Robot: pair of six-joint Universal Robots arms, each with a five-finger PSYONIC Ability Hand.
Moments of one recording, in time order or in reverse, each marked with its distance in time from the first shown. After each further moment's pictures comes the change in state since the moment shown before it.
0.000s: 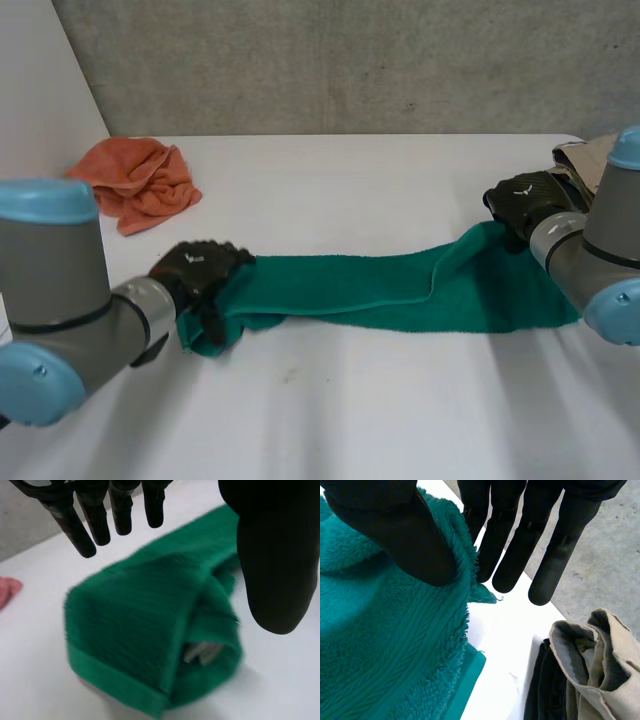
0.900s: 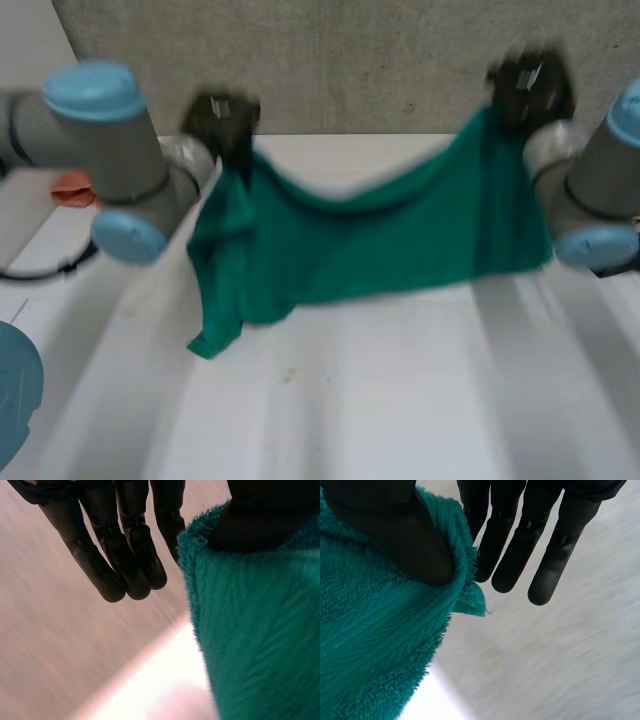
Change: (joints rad) left arm -0.041 -0.417 0.918 0.063 -0.032 0.084; right arm 0.031 0.092 -0.292 -0.391 0.000 0.033; left_hand 0.972 0.974 0.972 0.989 0.927; right_hand 0.000 0.000 0.003 0.001 0.000
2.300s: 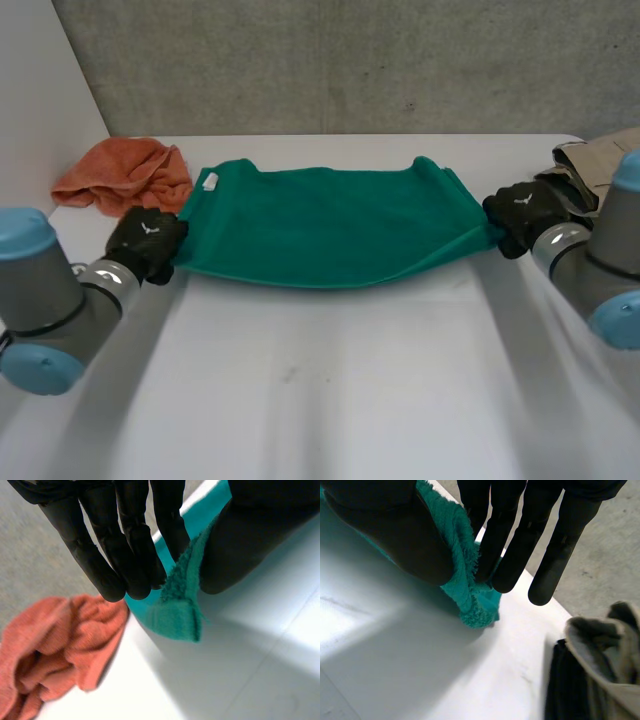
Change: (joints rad) left arm 0.259 0.329 -0.999 0.395 0.118 0.226; right arm -0.090 -0.050 0.313 0.314 -0.102 0.003; left_hand -0.002 0.001 0.004 0.000 0.007; right_hand 0.000 0.000 0.000 0.002 0.005
